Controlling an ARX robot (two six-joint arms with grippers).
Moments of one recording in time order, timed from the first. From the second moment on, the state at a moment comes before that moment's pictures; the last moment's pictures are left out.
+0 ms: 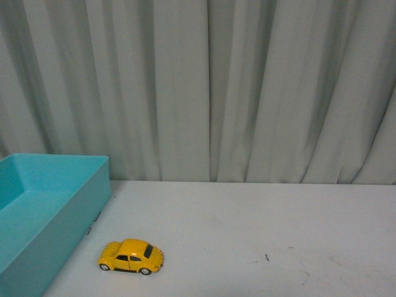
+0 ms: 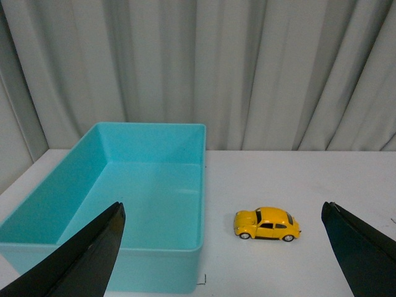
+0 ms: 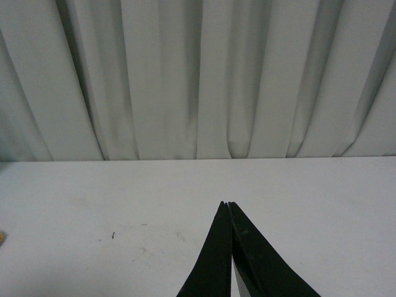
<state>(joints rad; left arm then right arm) 0.00 0.01 0.01 0.00 0.00 0.00 0.00 0.33 0.01 0.33 0.00 -0.01</state>
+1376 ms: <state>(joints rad) 0.00 0.01 0.01 0.00 0.00 0.00 0.00 0.00 0.01 0.00 0.00 -0.01</state>
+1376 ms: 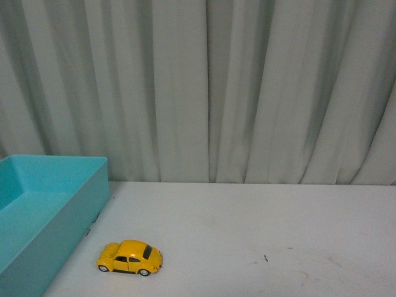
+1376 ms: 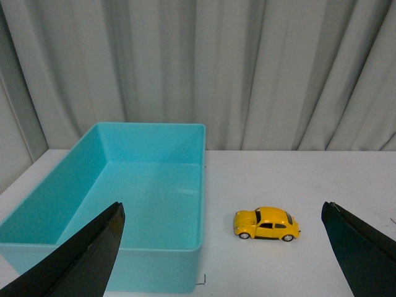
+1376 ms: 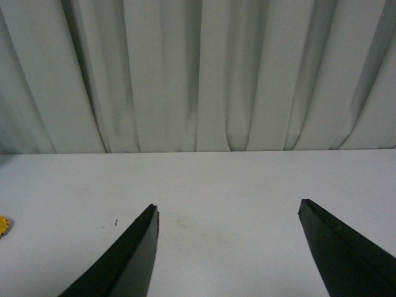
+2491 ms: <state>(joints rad) -0.30 1.65 1.17 -0.09 0.16 0.51 0.00 0.00 0.01 0.00 0.00 -0.01</state>
